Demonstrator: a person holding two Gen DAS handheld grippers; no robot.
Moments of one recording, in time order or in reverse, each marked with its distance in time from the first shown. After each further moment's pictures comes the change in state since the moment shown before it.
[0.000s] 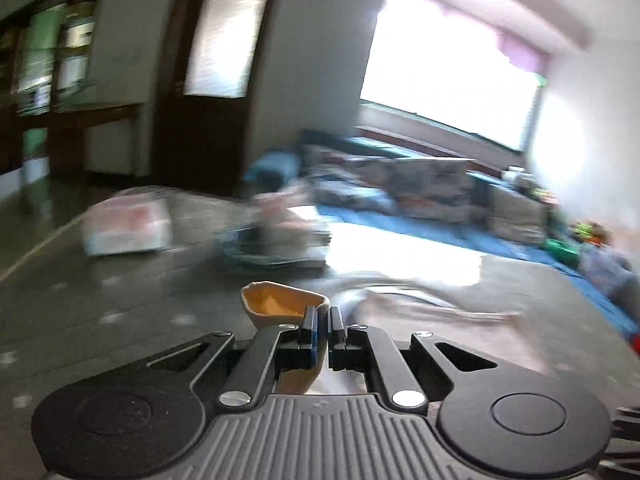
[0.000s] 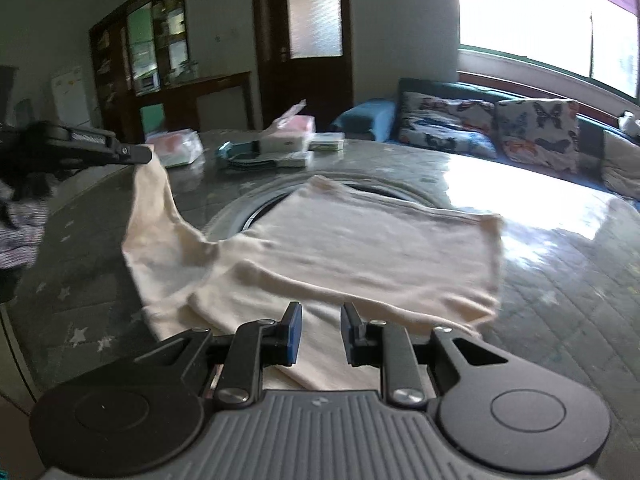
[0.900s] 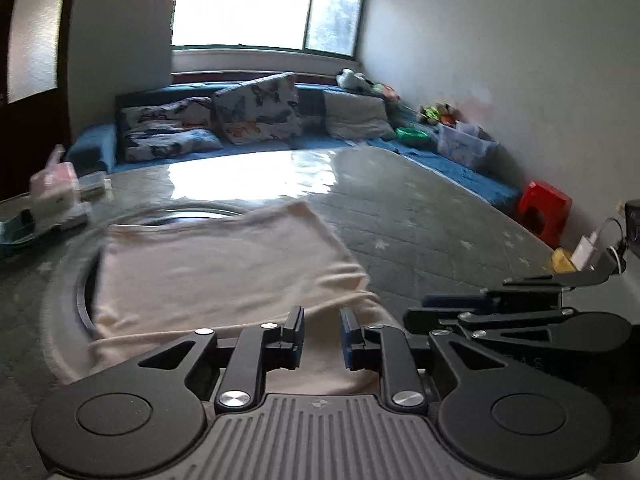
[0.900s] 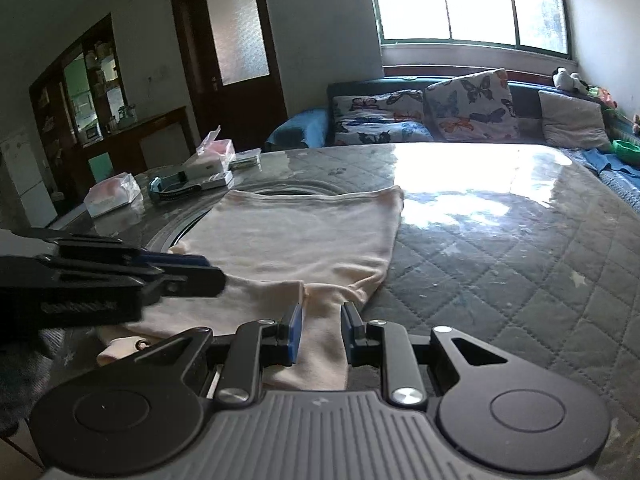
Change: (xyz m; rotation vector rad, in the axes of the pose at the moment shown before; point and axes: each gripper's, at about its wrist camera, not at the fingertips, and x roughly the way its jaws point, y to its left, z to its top) left arm 0.027 -0.129 -0.058 0.277 0.190 -0.334; right arm -0.023 -0.061 -0.025 0.188 -0.036 -0.083
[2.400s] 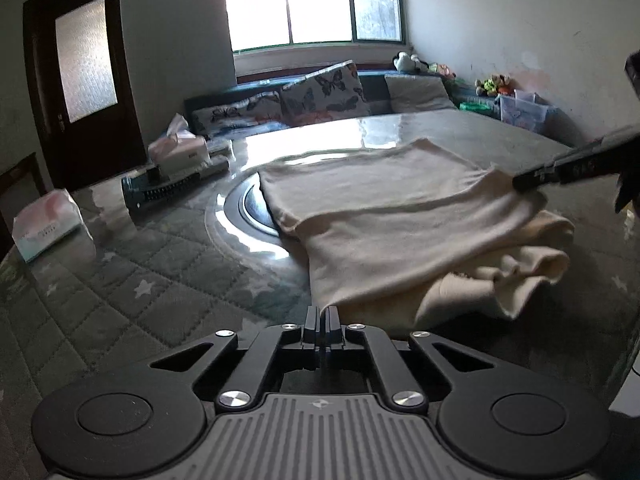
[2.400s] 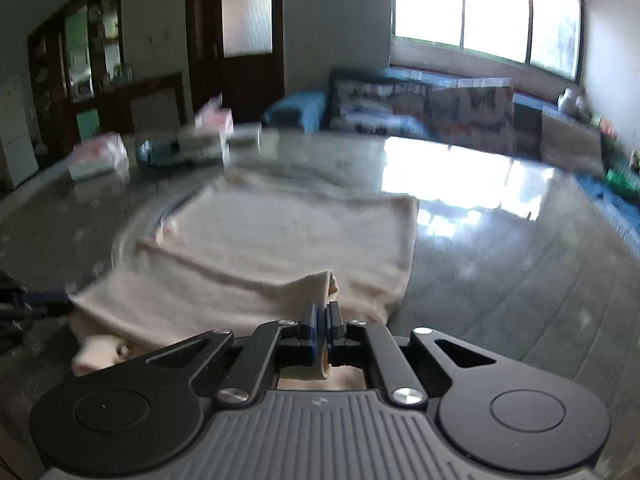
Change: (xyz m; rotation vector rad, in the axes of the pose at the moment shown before) left arm -0.061 0.086 -0.089 0.092 0.057 0.203; right arm 0.035 0.031 0.009 -0.118 0.089 -0.100
